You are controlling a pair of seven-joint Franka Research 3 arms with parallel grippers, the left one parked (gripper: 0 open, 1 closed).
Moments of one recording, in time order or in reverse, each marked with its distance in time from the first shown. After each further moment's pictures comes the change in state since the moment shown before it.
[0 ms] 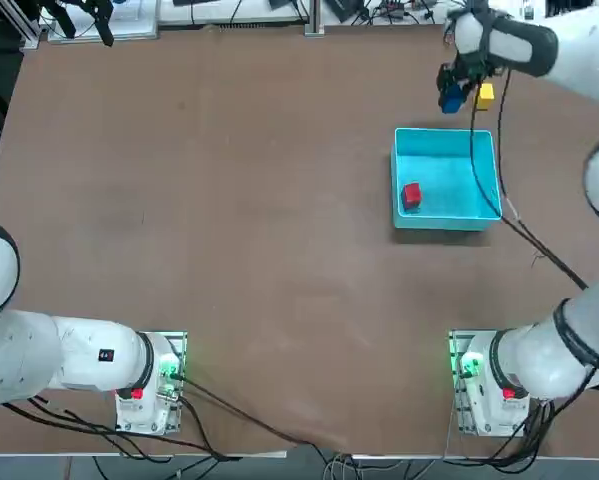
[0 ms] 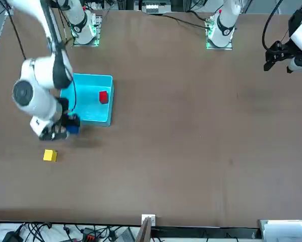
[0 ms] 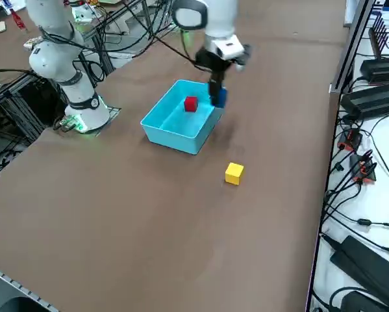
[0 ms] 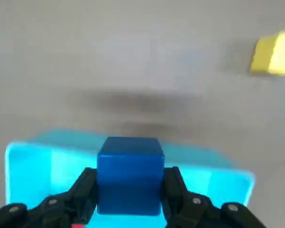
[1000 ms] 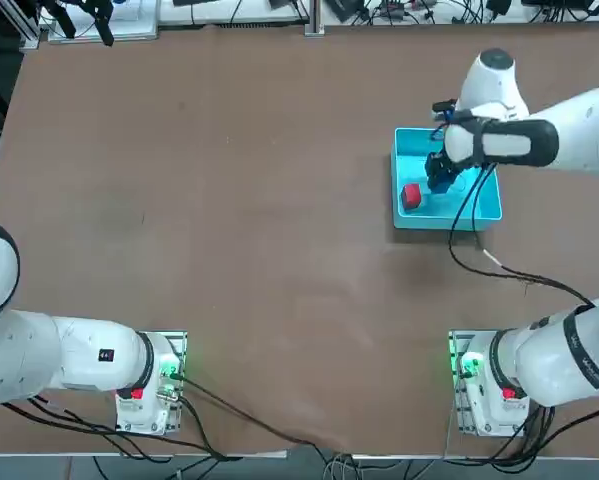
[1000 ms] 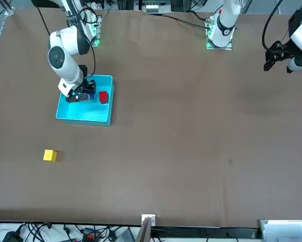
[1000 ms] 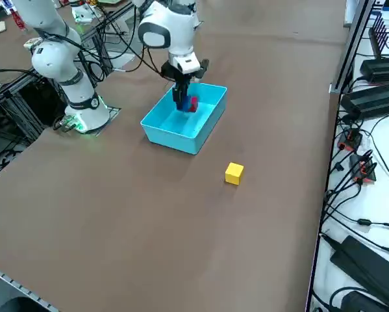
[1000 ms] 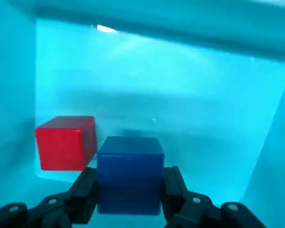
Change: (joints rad) arm 0.096 -0.172 0.003 -0.493 0.000 0.282 0.063
